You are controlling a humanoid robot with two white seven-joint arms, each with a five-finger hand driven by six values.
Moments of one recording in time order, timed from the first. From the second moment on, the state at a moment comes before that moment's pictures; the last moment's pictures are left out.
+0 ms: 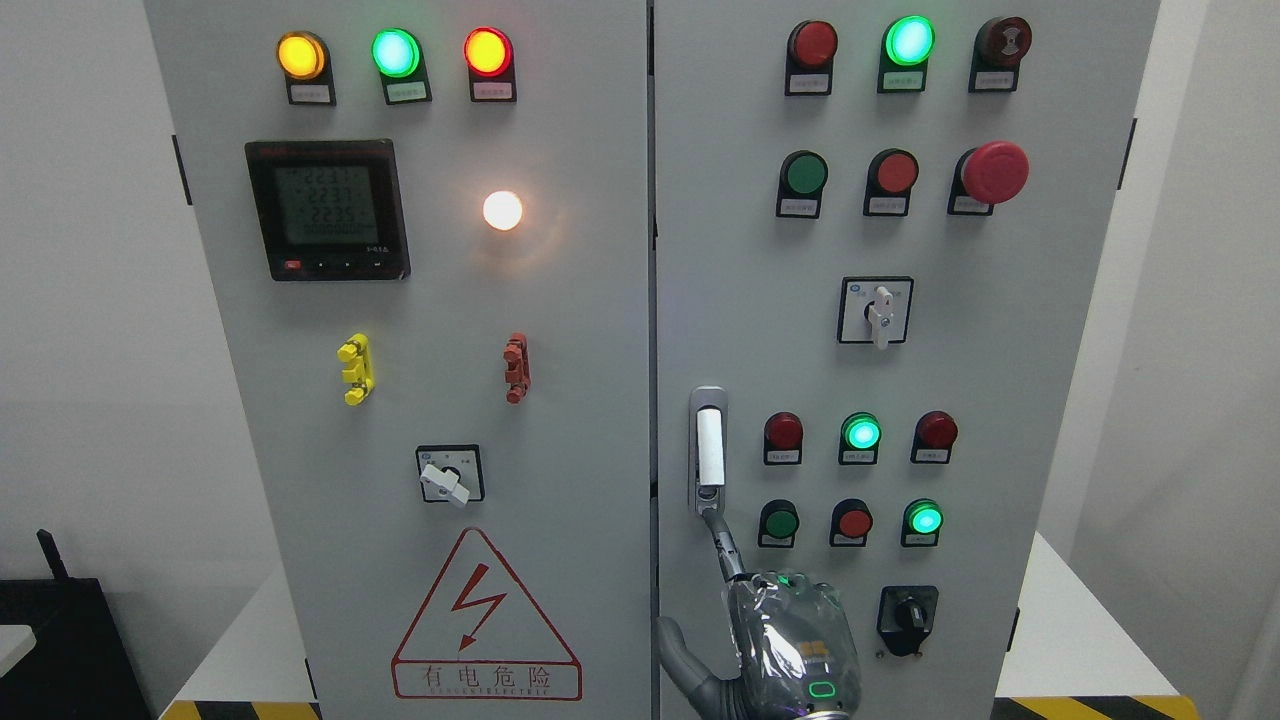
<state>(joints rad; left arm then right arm) 0.00 -0.05 0.00 0.05 0.11 -0.05 -0.06 -0.28 0.15 0.32 -1.81 1.42 0.21 0.12</state>
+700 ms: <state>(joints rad) 0.00 -0.05 0.00 0.05 0.11 -0.05 -0.06 -0.29 0.15 0.32 -1.84 1.41 0.21 0.12</state>
